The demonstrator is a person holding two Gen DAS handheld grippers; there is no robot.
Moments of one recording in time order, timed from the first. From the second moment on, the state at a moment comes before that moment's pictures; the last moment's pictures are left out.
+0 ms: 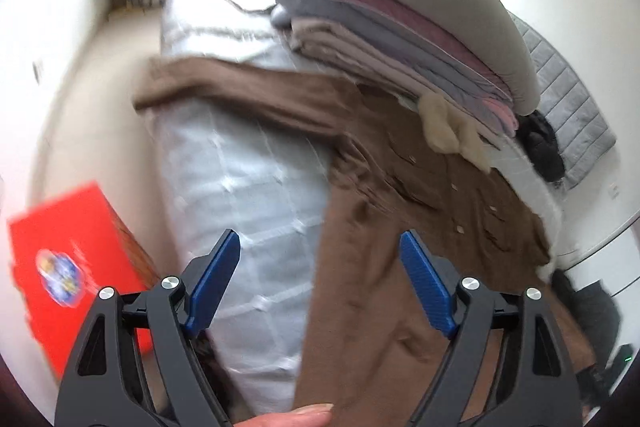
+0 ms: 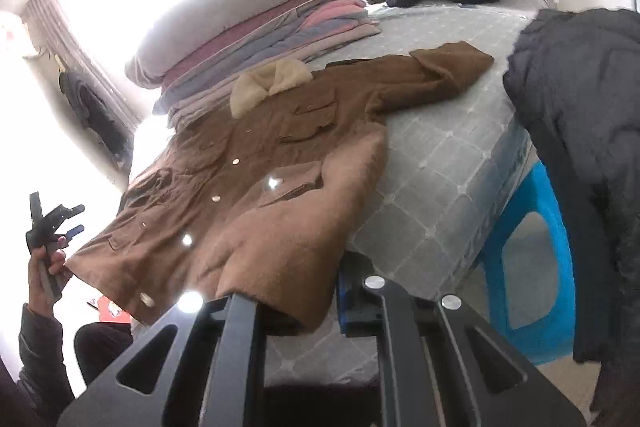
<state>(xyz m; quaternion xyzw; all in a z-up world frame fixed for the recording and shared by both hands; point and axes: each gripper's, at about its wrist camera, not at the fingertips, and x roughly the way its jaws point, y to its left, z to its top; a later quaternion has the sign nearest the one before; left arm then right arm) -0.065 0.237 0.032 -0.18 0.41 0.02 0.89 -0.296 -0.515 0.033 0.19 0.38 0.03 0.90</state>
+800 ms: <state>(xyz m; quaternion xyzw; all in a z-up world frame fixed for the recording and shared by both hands) -0.021 0.040 -0.019 0.07 0.35 -0.02 0.93 -0.071 -0.579 0.063 0.04 0.39 -0.17 0.90</state>
